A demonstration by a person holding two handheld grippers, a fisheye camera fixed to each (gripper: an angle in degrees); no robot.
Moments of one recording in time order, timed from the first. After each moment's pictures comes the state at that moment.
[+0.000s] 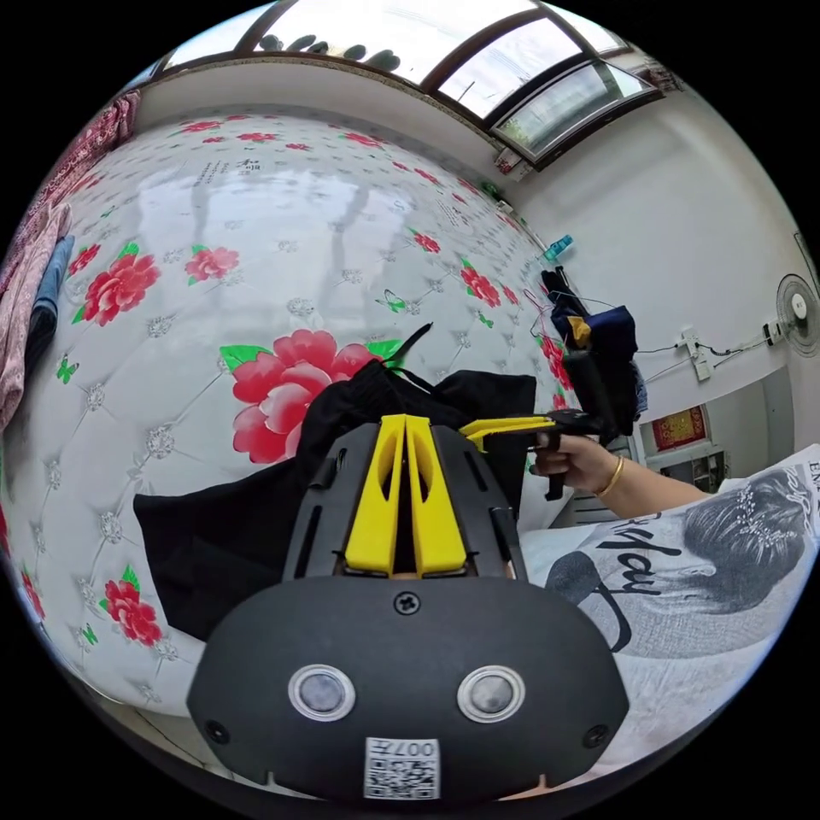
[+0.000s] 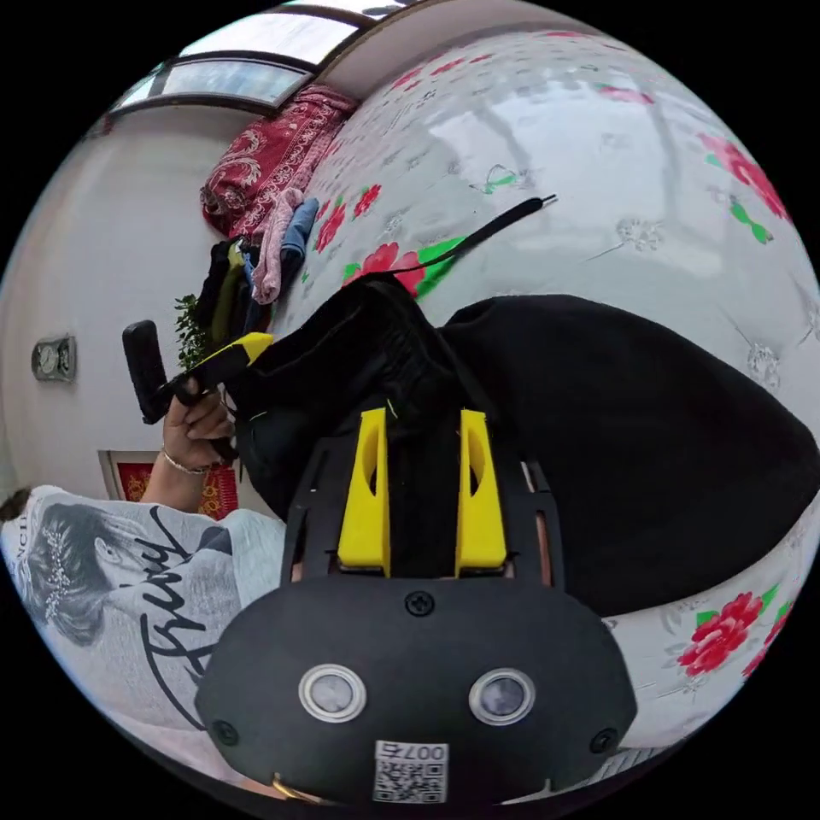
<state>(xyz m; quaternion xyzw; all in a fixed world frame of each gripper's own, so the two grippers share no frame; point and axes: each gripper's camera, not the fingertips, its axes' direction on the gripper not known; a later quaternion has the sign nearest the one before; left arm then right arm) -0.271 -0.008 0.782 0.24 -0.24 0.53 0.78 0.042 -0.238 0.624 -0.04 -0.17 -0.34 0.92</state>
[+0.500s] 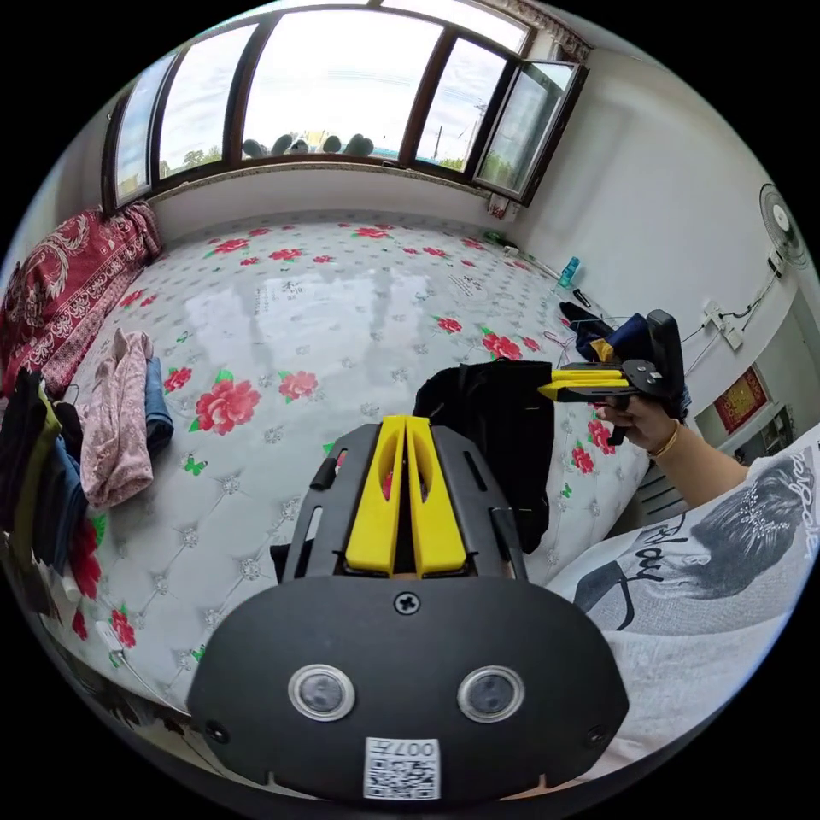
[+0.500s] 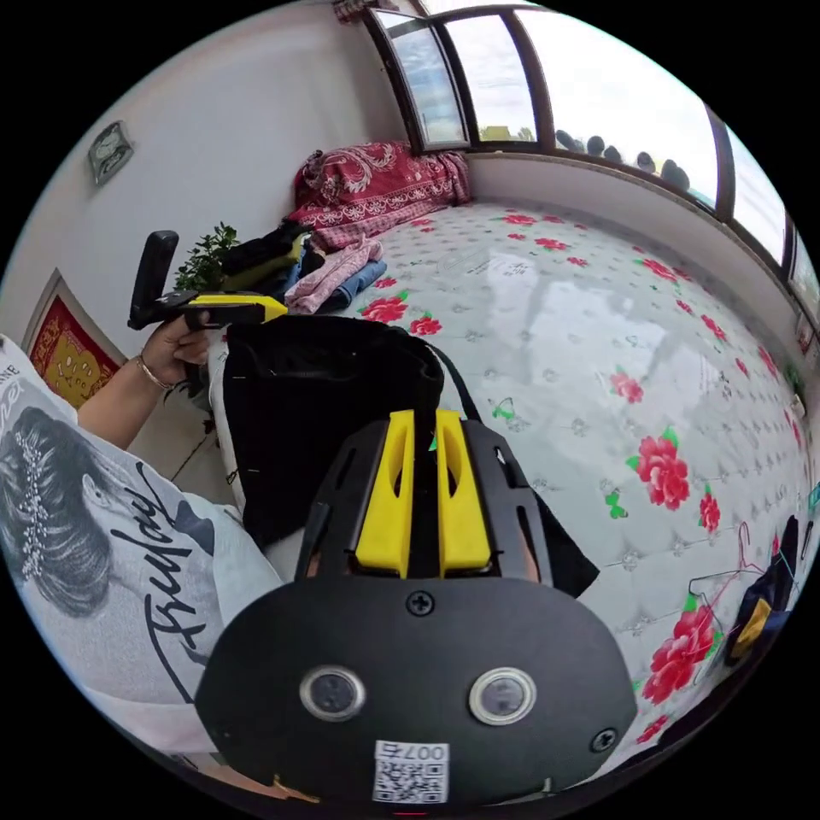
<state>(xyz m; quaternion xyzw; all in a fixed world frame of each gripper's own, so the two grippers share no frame) -0.246 0.091 0.746 0.37 -0.30 0.59 0.65 -0.098 -0.087 0.513 0.20 -0.02 -0.56 0.80</state>
